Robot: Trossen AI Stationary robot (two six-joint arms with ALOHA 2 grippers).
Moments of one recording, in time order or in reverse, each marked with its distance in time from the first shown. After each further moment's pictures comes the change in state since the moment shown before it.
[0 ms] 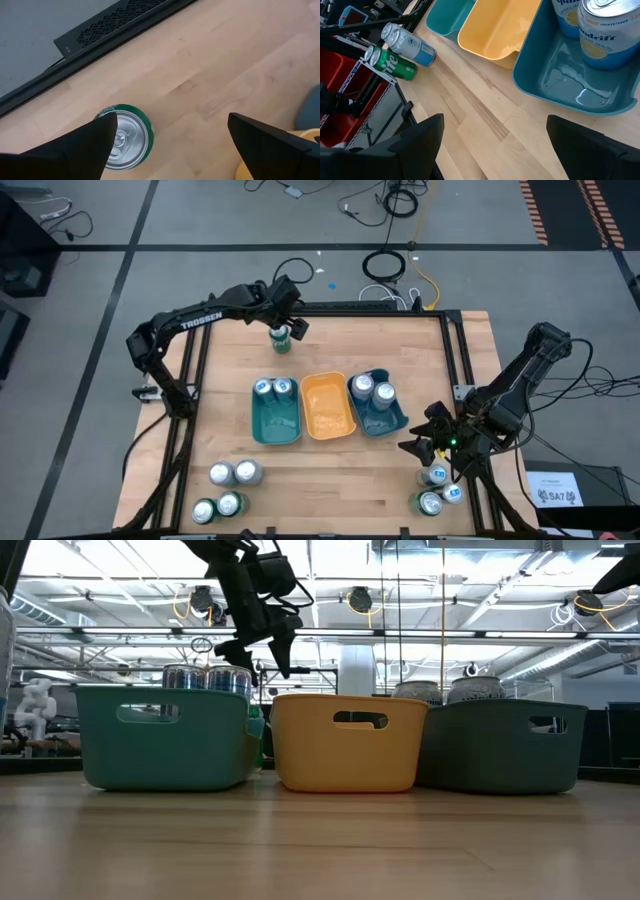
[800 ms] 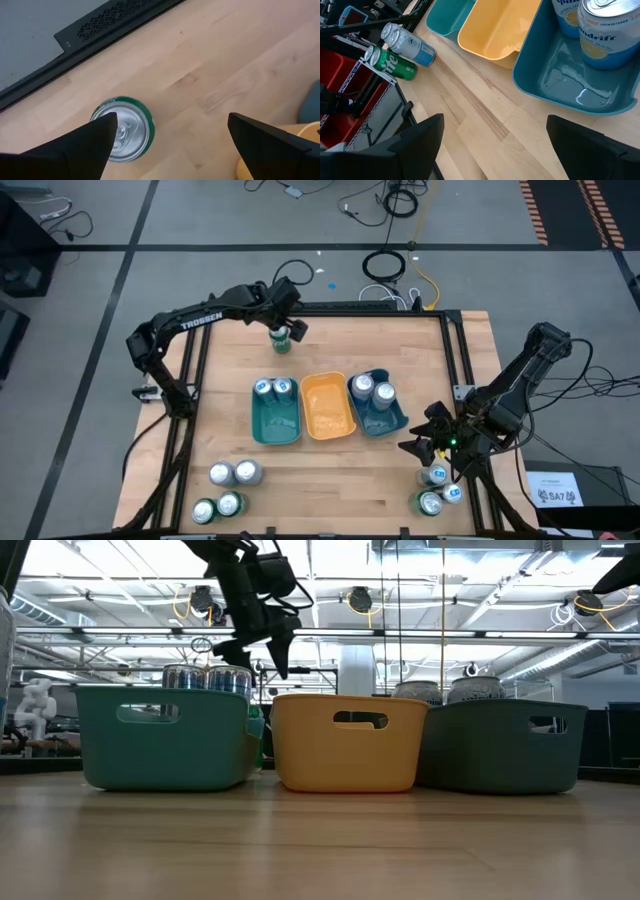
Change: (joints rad) left arm 0.000 0.000 0.000 -0.030 0.004 -0.003; right arm 0.000 0.000 0.000 0.000 0.000 0.000
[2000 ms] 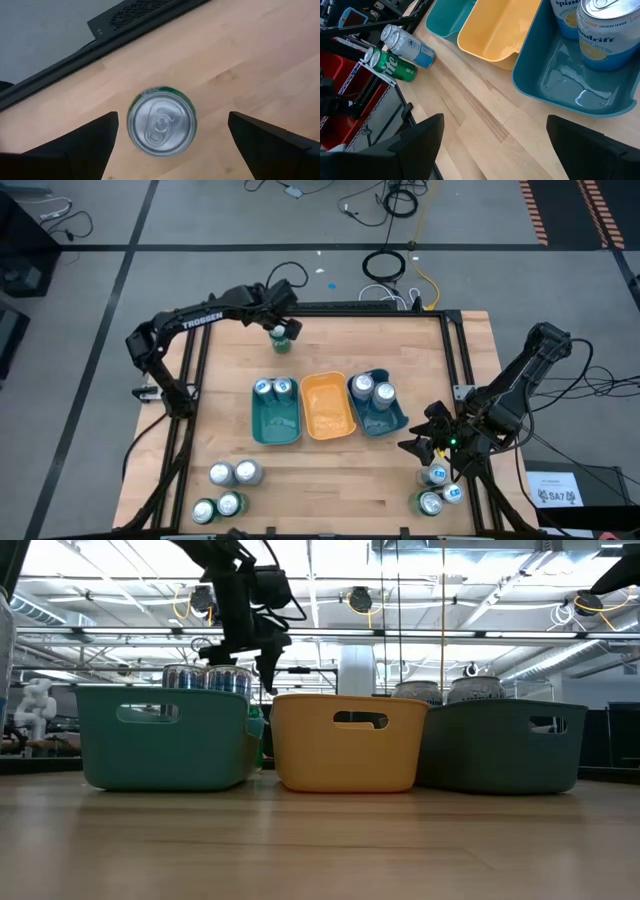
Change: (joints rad) left arm 0.025 -0.001 -0.047 -0.027 -0.102 -0.052; right arm -0.004 0.000 0.000 0.000 0.003 0.000
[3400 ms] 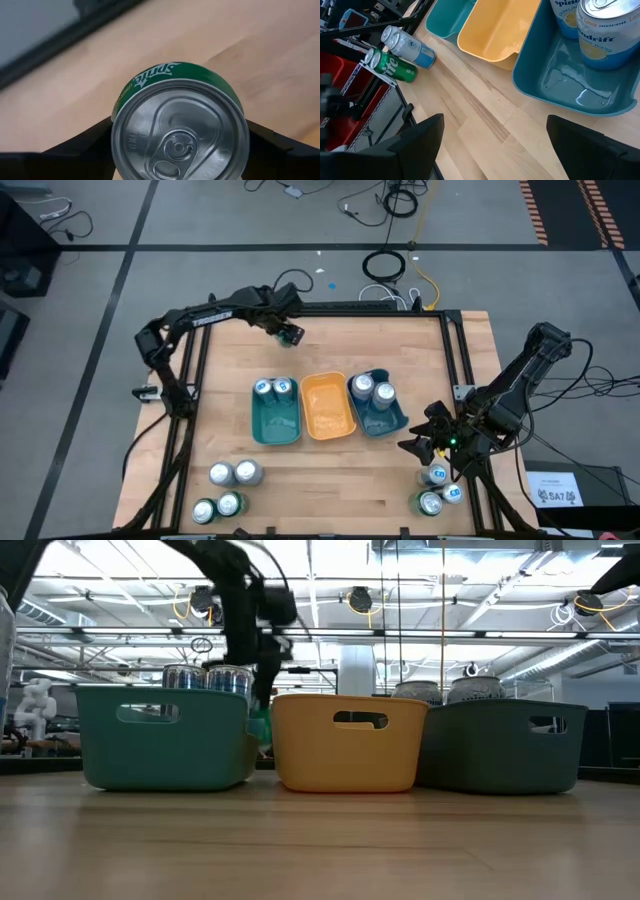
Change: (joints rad) left arm 0.001 0.065 0.025 -0.041 0.062 0.031; right arm 0.000 0.000 0.000 0.000 0.001 0.007
